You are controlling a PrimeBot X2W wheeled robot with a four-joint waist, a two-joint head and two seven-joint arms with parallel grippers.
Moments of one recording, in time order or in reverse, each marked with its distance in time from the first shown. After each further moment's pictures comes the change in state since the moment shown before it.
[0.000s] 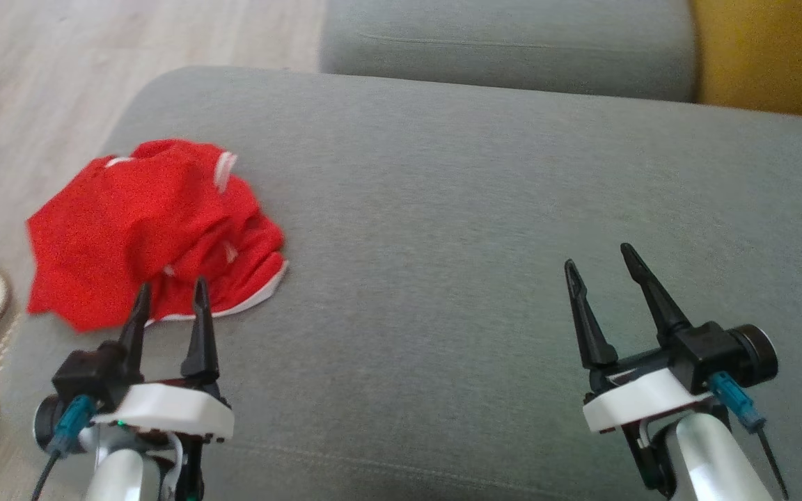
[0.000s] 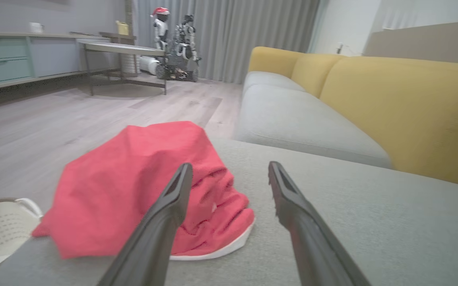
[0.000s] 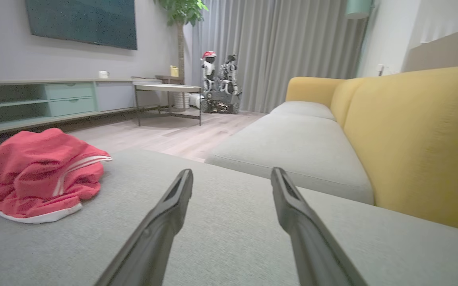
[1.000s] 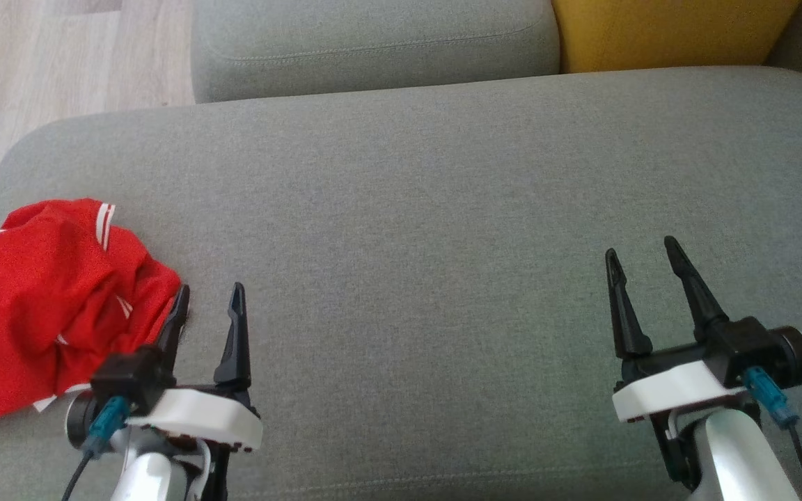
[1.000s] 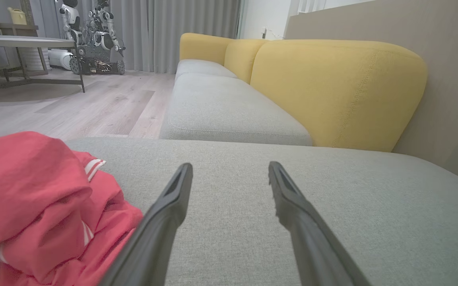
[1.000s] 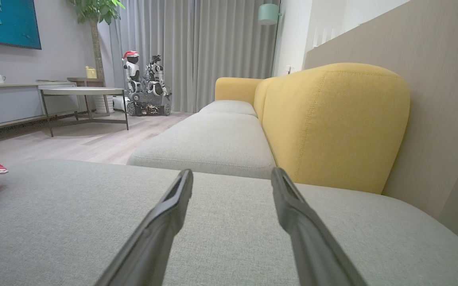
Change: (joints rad) left arm 0.011 0.033 -0.121 -0.023 -0.049 0.046 0.000; right arm 0.000 0.001 -0.093 -0.005 -0.012 0.000 0.000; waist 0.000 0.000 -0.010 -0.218
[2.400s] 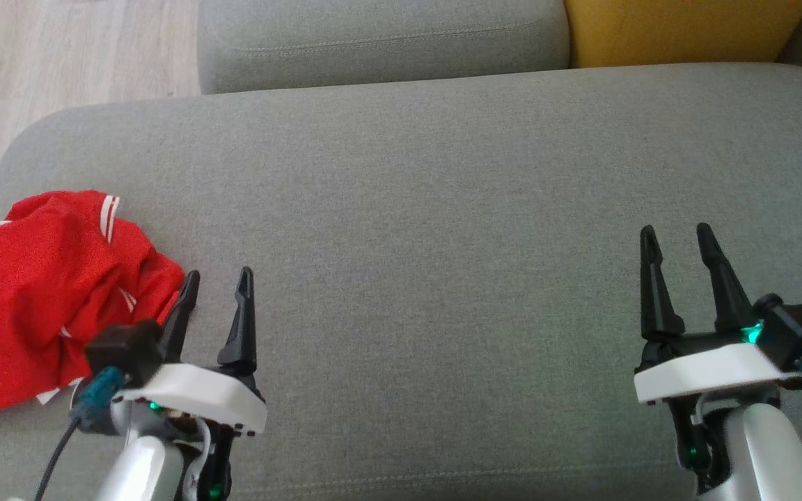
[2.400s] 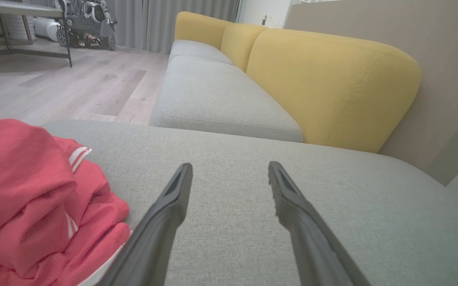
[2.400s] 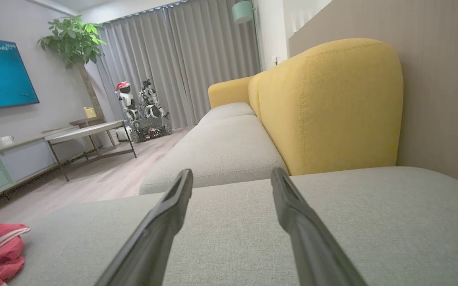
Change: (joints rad) left arm -0.030 0.102 -0.124 -0.098 -0.203 0.103 0.109; right arm 0.018 0.002 -0.030 -0.113 0.261 0.000 0.109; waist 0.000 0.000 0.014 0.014
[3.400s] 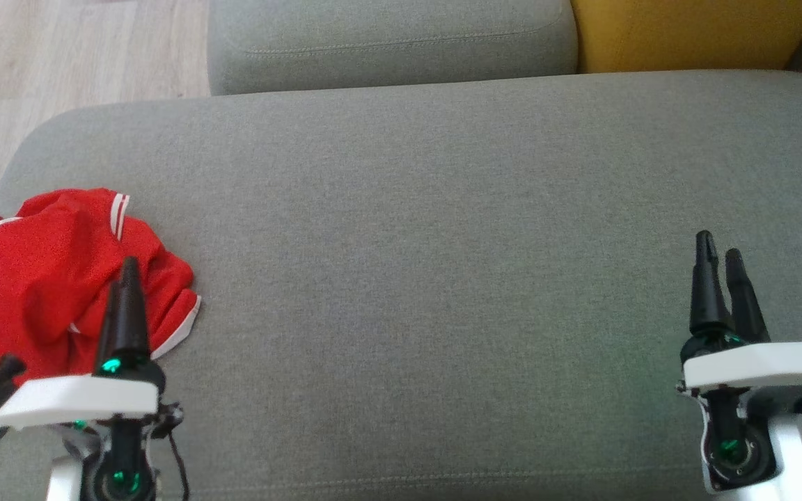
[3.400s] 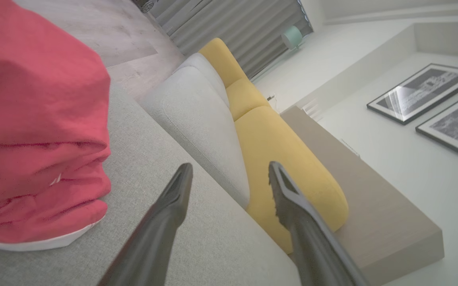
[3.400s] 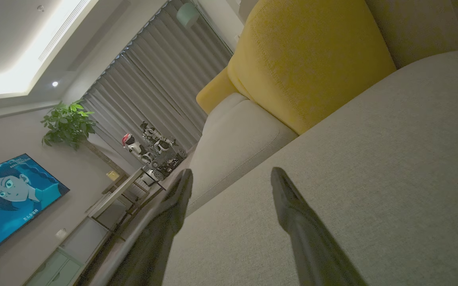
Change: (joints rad) left arm 0.030 -0.149 0.368 0.014 -0.579 -0.234 0.085; right arm 0.000 0.001 -0.072 0.048 0.539 0.000 0.092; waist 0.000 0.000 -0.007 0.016
